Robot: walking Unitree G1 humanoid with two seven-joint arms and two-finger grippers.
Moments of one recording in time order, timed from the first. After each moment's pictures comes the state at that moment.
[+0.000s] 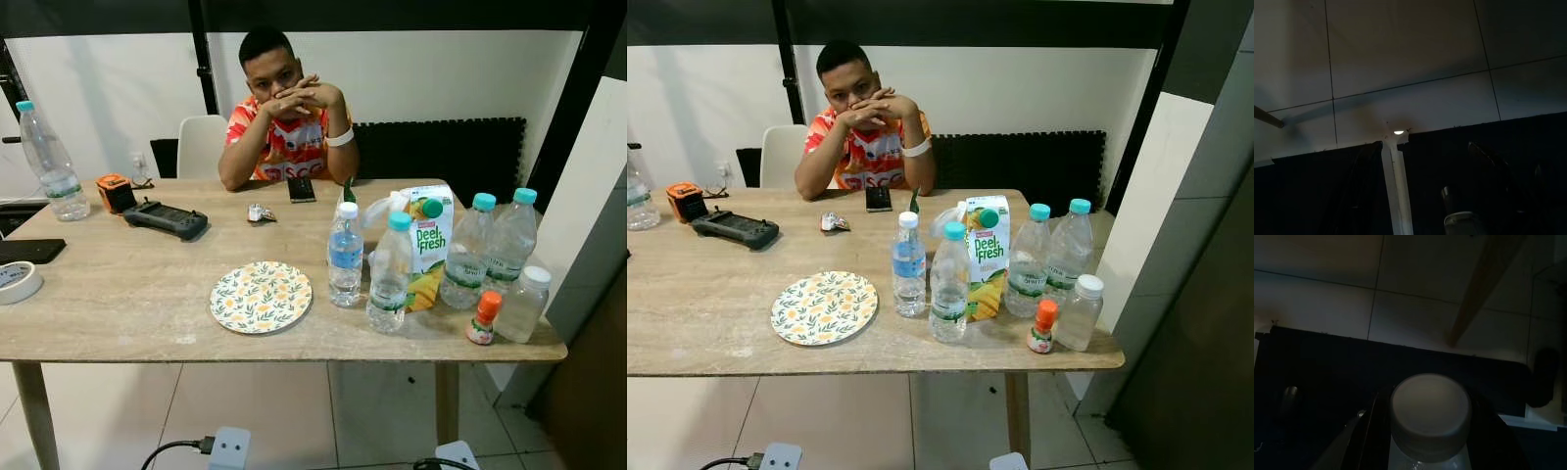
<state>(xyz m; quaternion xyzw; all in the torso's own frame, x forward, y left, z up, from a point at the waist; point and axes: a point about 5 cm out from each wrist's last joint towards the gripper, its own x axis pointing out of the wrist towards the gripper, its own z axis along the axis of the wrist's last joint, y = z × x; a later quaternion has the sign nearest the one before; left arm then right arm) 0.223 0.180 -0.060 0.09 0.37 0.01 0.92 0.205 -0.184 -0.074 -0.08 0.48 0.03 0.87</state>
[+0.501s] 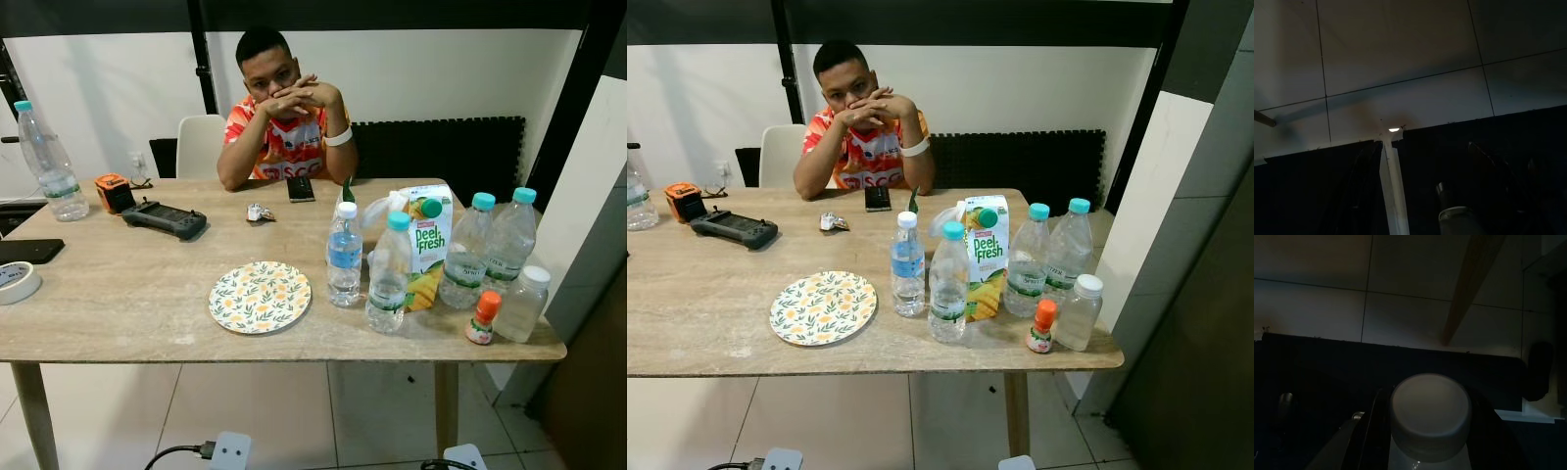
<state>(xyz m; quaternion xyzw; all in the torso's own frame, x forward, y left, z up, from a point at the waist) 0.220 0.176 -0.062 0.08 0.38 0.00 0.92 0.205 -0.188 -0.073 -0.07 0.47 0.02 0.88</state>
